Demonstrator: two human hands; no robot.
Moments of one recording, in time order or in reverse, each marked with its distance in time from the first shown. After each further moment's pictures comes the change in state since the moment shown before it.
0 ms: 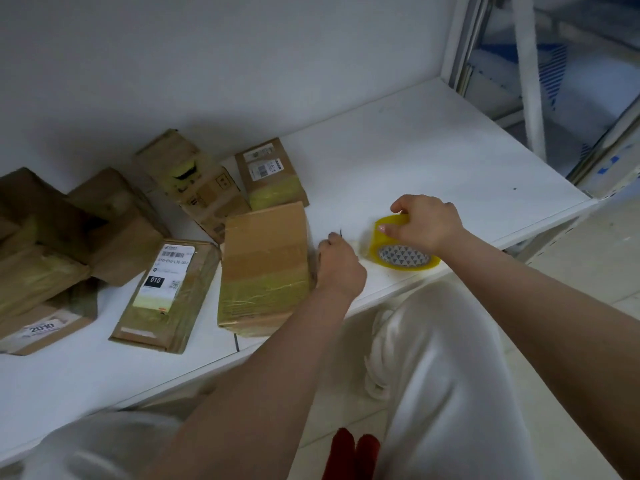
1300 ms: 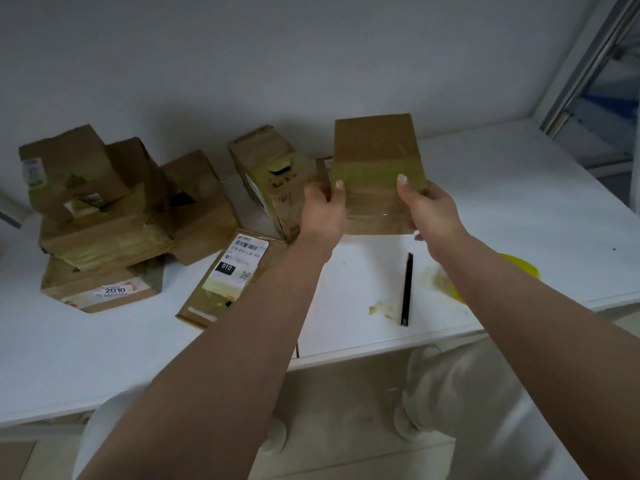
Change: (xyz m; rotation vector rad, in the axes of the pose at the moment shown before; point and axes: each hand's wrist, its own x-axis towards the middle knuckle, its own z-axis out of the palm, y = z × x) left_hand 0.053 -0.083 -0.134 -0.883 0.276 -0.146; right_hand 0.040 -0.142 0.019 1.010 0.068 0.120
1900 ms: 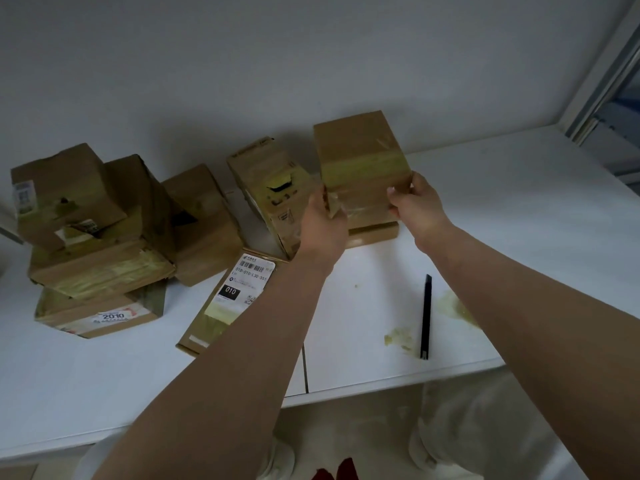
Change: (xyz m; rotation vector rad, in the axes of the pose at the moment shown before) left_hand 0.048 -0.020 -0.005 0.014 -0.039 0.104; right_hand 0.069 -0.003 0.044 0.037 -0.073 -0.071
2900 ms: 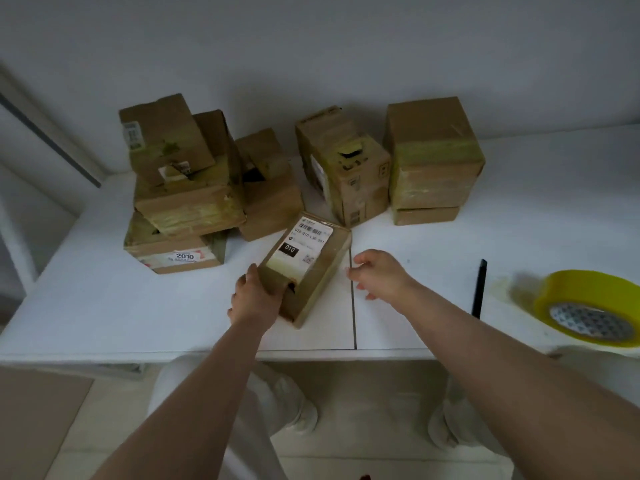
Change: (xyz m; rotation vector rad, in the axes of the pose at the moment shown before) left_hand -0.106 -0.131 -0.175 0.671 0.221 -0.420; right_hand -0.129 0.043 0.116 -0.382 -0.476 0.226
